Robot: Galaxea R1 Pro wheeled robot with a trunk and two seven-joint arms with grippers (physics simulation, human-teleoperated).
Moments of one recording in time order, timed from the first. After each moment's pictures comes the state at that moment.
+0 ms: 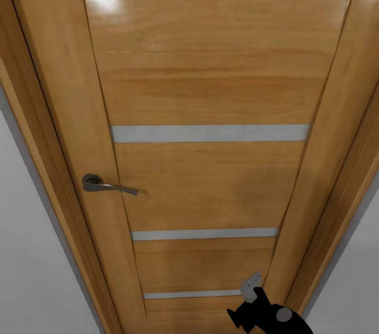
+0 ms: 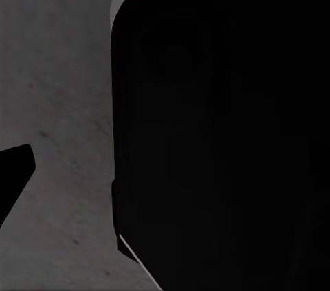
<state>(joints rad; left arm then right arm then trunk) 0.00 0.01 0.01 -0.03 0.02 -0.01 0.01 -0.14 -0.29 0.52 -1.33 -0.13 0.56 0.10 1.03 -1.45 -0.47</state>
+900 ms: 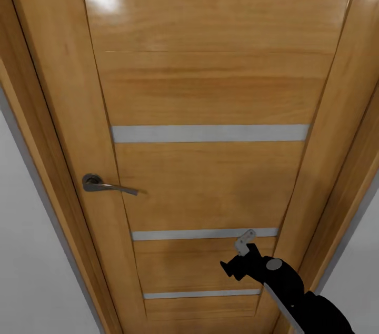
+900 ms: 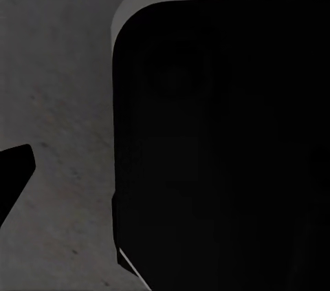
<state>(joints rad) 0.00 0.01 0.01 -0.06 0.02 -0.01 0.01 -0.31 -0.27 0.50 -1.52 -0.13 0.78 0.08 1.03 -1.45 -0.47</state>
